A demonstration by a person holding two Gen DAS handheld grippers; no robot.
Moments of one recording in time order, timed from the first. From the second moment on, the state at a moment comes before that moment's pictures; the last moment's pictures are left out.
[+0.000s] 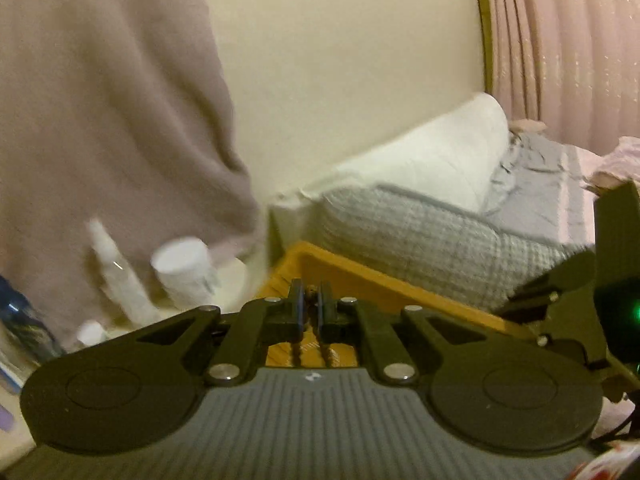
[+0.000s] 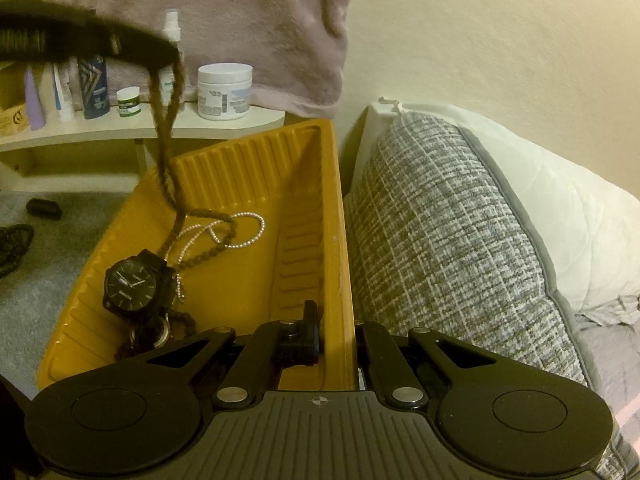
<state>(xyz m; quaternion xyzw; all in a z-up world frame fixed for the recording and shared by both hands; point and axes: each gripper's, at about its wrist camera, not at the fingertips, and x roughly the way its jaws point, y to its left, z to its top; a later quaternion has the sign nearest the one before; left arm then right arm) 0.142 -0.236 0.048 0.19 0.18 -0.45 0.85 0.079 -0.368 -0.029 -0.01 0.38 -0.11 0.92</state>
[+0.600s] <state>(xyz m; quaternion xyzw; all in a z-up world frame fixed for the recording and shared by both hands) 0.138 -0.224 0.011 0.18 0.23 -0.44 0.85 0.079 -0.371 -0.031 -0.01 0.39 -0.11 0.92</state>
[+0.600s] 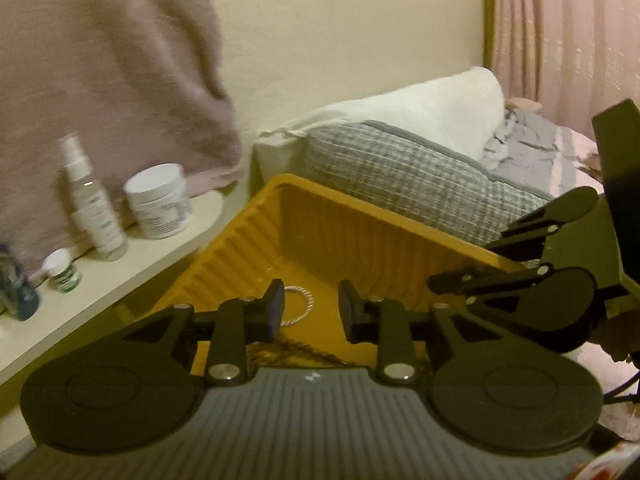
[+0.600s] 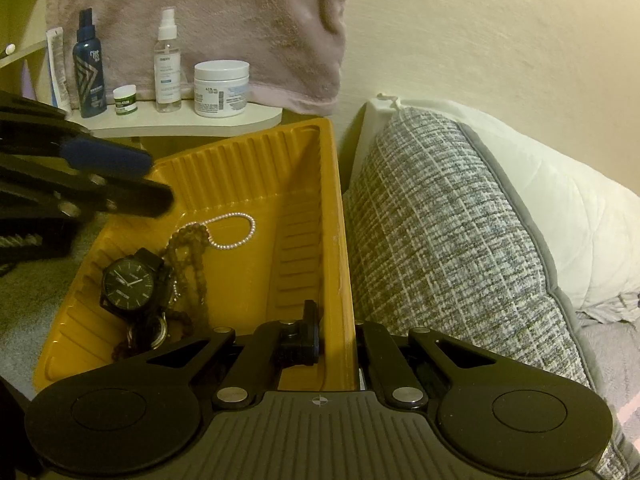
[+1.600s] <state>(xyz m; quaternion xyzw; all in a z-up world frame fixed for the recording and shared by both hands) 0.132 -0.006 -0.058 0.15 0.31 -0.12 0.93 0.079 -0.369 -0.035 -0.02 0.39 -0.12 0.91</state>
